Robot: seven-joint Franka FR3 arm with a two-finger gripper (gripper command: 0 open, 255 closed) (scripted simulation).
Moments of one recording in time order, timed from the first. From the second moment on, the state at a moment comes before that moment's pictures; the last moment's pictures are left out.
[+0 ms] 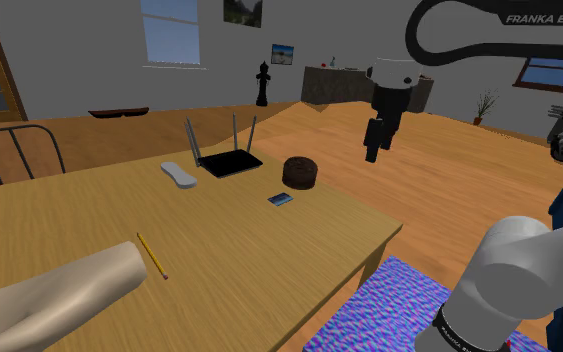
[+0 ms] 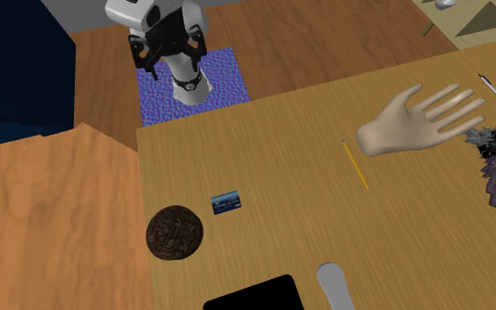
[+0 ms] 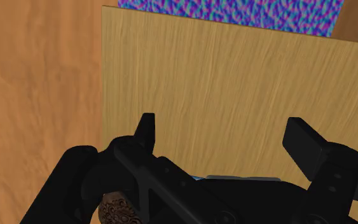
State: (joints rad) arm 0.01 -0.76 0.06 -2.34 -0.07 1.56 -0.07
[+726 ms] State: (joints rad) arm 0.13 -0.64 -0.25 -2.46 -0.06 1.93 -0.61
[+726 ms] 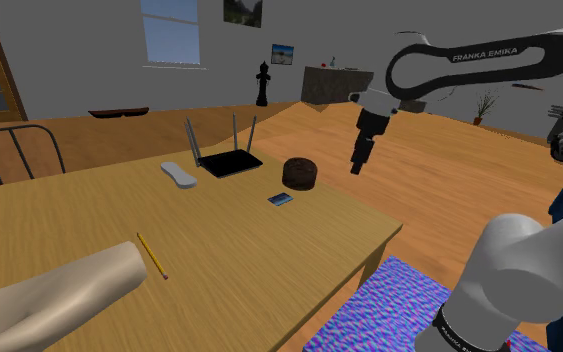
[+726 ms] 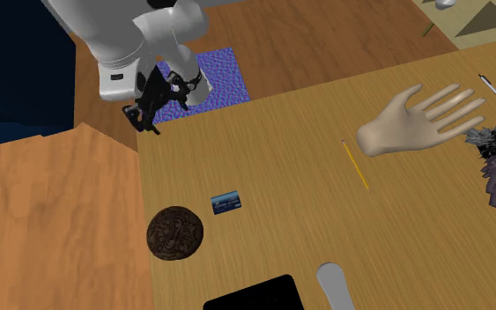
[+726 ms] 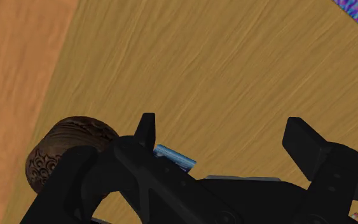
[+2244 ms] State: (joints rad) arm 0.44 0.30 -0.62 -1.96 0.81 1.93 -2.16
